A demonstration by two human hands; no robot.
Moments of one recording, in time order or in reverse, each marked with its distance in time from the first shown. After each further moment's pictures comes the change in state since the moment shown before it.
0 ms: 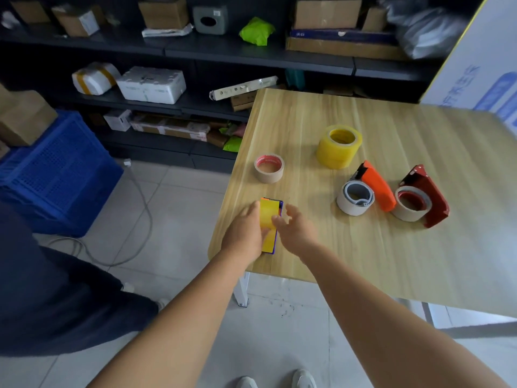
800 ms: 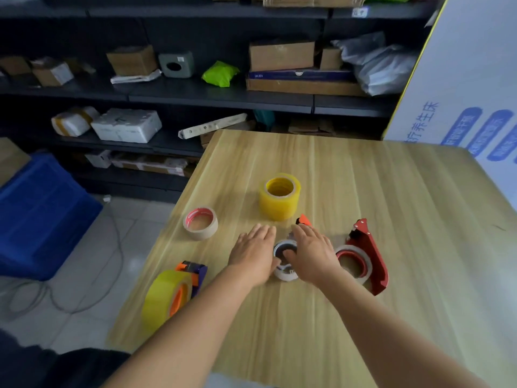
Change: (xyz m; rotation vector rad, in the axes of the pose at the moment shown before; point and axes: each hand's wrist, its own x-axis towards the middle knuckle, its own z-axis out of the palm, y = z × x) left_hand 0.125 0.193 0.063 0.346 -0.141 0.194; right_hand 0.127 0.082 -0.206 -0.631 0.053 -0.273
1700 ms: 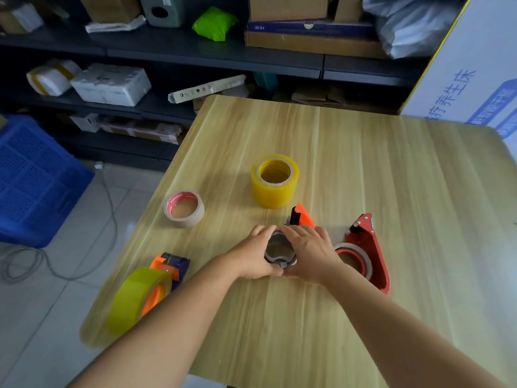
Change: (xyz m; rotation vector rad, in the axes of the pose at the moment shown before) left_hand 0.048 -0.003 0.027 -0.522 -0.273 -0.044; right_hand 0.042 0.049 0.019 -0.184 -0.129 -0.265
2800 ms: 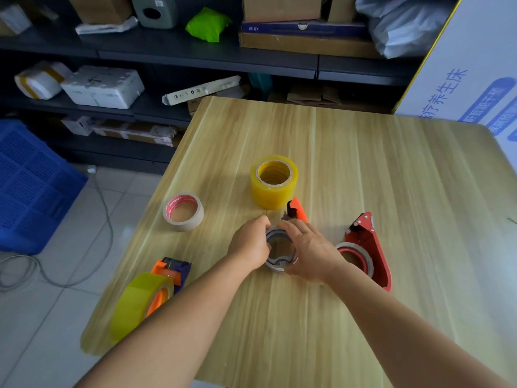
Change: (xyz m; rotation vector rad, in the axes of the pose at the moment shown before) left_hand 0.016 0.003 -0.004 0.123 0.352 -0.122; right_hand 0.002 -0.003 -0.006 0.153 -0.002 -0.011
